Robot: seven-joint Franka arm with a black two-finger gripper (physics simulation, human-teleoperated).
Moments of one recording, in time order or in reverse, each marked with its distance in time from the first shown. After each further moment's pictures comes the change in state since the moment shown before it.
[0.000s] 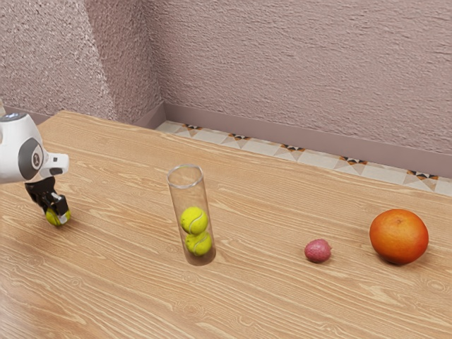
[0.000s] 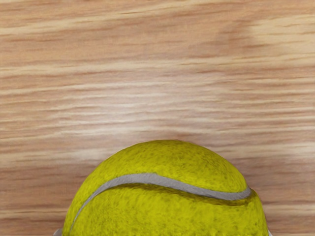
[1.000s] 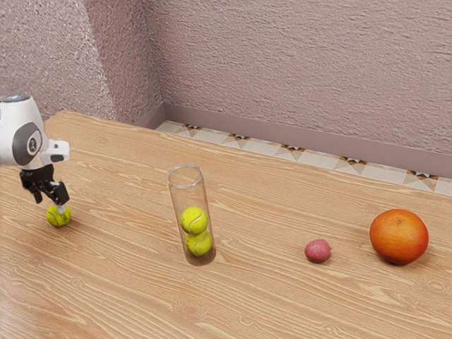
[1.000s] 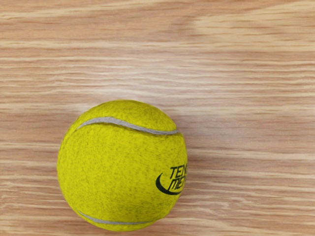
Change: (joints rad) arm -0.045 -0.144 0.003 -0.046 0.108 -0.137 -0.164
